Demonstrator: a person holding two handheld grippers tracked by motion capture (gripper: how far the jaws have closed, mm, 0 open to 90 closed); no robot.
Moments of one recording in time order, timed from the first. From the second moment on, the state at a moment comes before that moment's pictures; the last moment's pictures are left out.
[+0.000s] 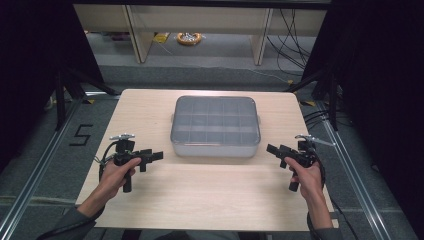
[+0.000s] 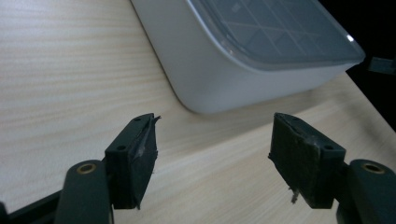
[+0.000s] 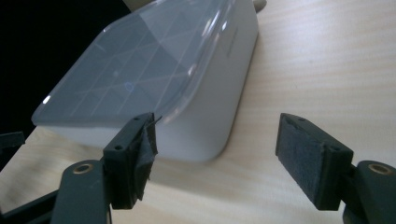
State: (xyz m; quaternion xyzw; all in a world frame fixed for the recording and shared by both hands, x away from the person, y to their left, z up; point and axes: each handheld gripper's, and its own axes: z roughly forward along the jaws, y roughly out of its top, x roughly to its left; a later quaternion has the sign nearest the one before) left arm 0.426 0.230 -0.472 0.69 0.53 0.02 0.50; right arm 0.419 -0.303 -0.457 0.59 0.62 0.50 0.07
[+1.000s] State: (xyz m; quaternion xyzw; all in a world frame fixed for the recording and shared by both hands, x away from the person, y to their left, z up) left arm 0.535 0.198 -0.451 0.66 0.57 0.02 0.48; right arm 0.519 -0.282 -0.439 0.62 0.62 0.48 0.07
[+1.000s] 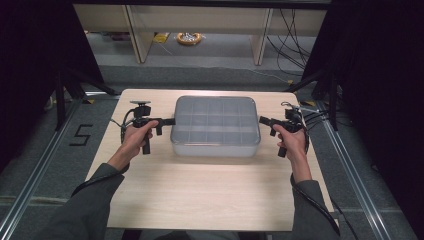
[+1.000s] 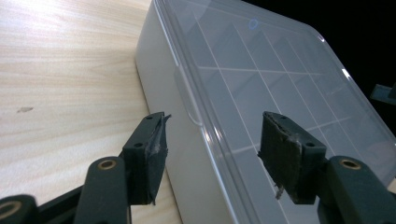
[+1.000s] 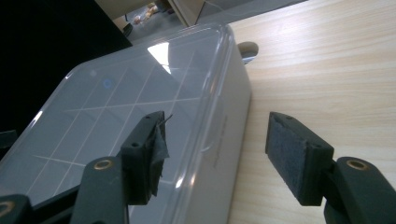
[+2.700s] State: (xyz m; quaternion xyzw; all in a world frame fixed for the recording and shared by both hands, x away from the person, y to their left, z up) left arm 0.545 0.175 -0.427 0.64 0.59 0.05 0.48; right arm 0.524 -0.257 -0.427 0.62 0.59 0.50 0.07
